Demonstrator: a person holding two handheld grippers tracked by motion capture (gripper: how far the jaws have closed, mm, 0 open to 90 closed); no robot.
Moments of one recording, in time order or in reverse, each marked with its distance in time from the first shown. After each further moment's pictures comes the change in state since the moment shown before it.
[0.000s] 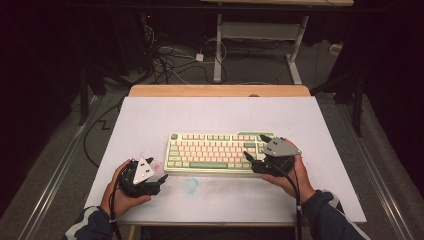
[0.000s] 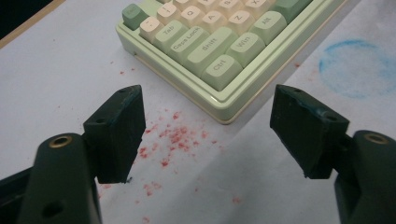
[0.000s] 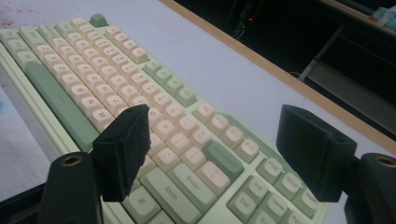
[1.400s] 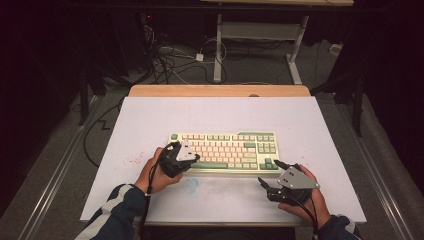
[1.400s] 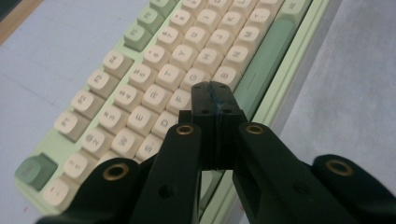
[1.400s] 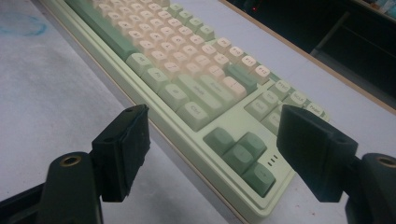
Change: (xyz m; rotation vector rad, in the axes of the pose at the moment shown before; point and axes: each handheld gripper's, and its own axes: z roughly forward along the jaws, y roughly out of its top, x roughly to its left) left arm -0.061 0.044 0.076 0.140 -0.230 0.059; right arm 0.021 -0.057 -0.048 0.032 0.006 -0.044
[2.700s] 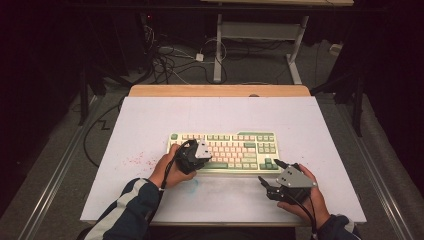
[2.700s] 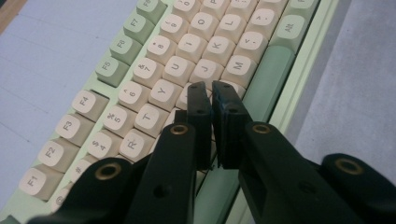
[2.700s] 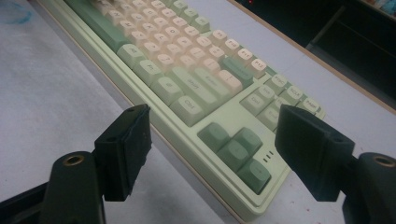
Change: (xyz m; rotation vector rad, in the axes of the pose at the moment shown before) left arm -0.015 0.006 0.030 0.041 -0.002 0.056; right arm -0.001 0.000 0.004 0.033 -0.026 -0.011
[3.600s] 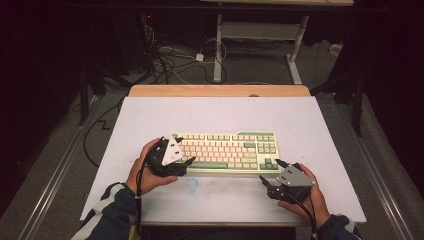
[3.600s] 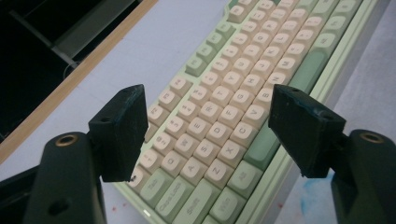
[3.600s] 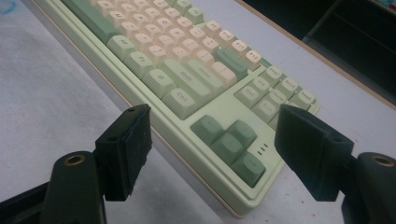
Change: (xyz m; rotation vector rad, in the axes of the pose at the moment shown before) left arm 0.025 -0.004 -0.065 -0.238 0.103 0.005; right arm -0.002 -0.001 0.002 0.024 -0.018 0.004
